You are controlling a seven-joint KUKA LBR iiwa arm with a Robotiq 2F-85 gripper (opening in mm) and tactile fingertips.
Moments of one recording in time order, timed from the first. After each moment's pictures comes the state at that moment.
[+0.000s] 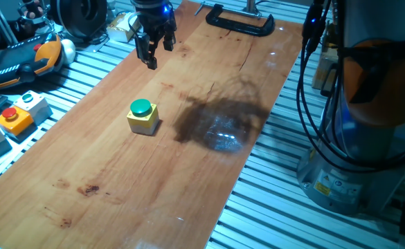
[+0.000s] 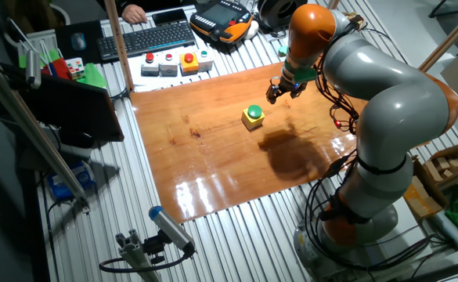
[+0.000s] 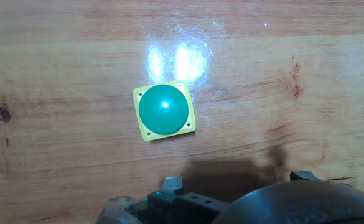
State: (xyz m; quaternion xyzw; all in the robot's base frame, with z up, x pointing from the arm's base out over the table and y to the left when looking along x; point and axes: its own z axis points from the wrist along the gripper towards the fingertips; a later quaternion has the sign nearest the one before) arm 0.515 0.001 0.236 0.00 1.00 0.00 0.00
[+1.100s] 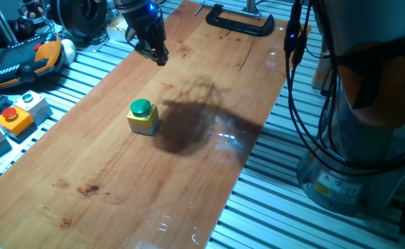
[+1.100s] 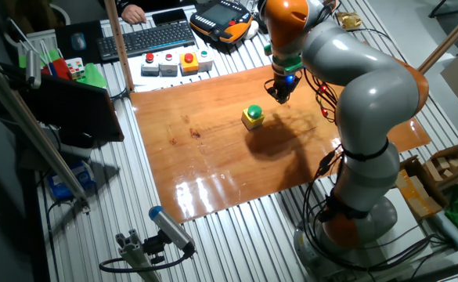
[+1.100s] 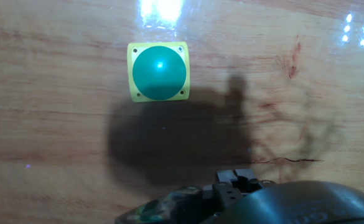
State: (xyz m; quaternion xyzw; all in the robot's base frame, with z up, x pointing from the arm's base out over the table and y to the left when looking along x) arm 0.514 0.001 0.236 -0.08 0.99 -0.05 -0.11
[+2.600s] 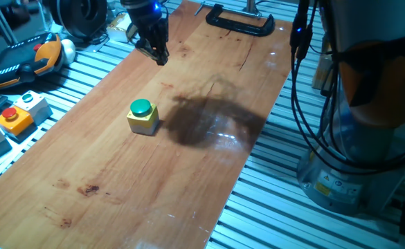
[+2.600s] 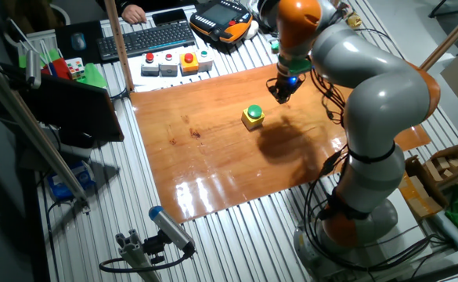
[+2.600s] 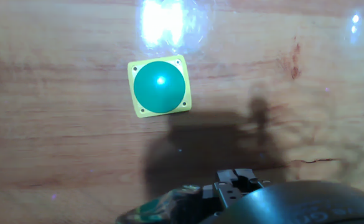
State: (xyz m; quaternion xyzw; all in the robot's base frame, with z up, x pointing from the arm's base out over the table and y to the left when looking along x) arm 0.514 0.000 0.236 -0.03 1.00 0.01 -0.08
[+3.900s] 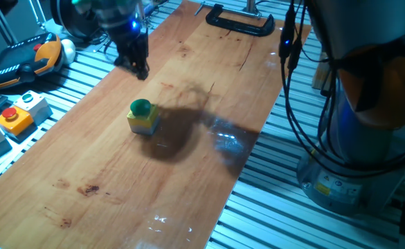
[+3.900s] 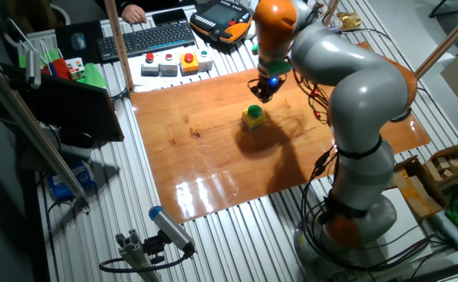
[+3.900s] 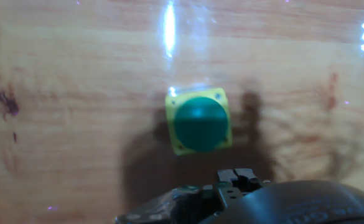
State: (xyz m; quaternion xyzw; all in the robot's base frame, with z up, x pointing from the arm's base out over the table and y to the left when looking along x) arm 0.552 0.053 0.199 -0.04 1.00 -0.04 -0.06
